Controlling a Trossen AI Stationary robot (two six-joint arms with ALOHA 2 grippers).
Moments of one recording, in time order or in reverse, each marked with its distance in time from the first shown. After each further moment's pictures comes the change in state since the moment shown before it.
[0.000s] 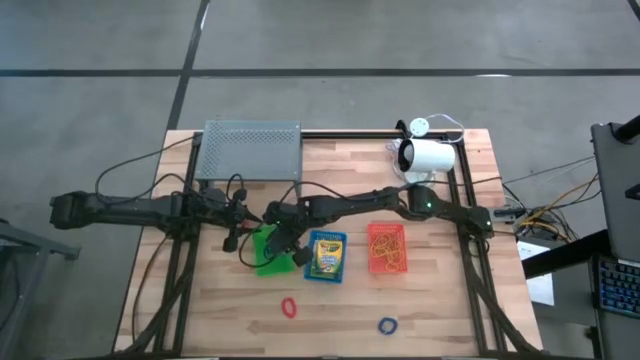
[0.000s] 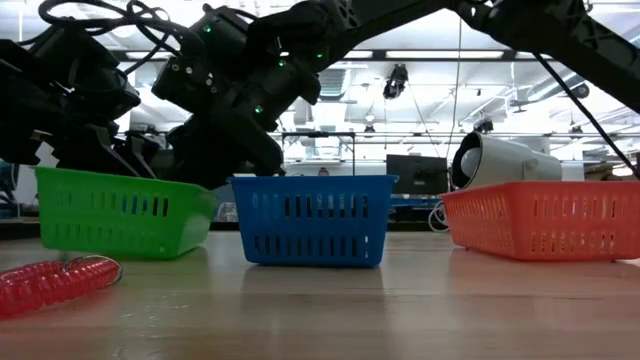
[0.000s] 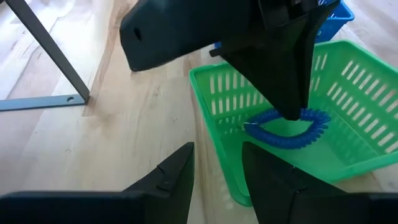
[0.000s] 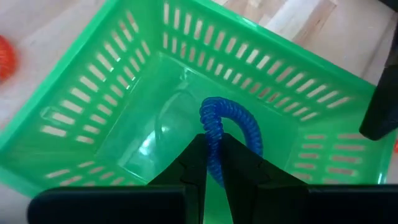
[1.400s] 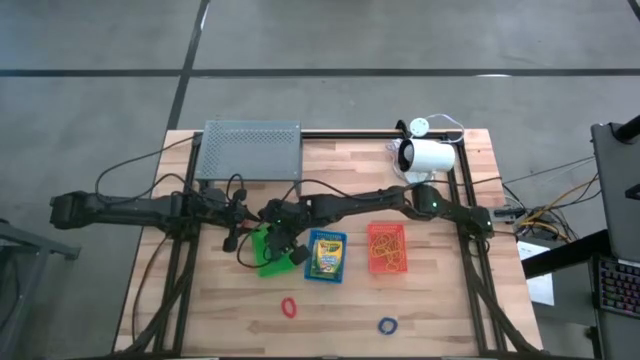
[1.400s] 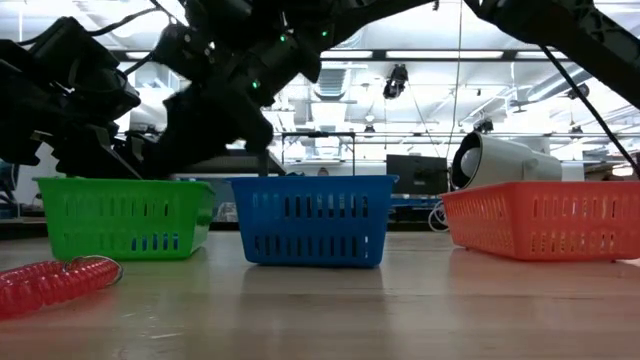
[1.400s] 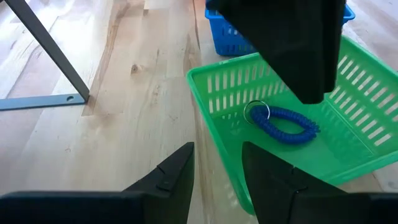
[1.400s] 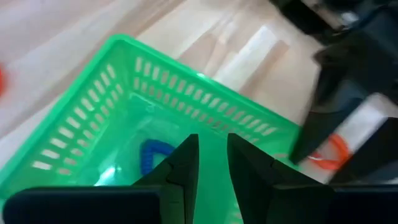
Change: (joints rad) left arm 0.000 0.000 0.000 -0.001 0.000 0.000; right arm 0.017 -0.050 0.001 0.039 0.069 -0.046
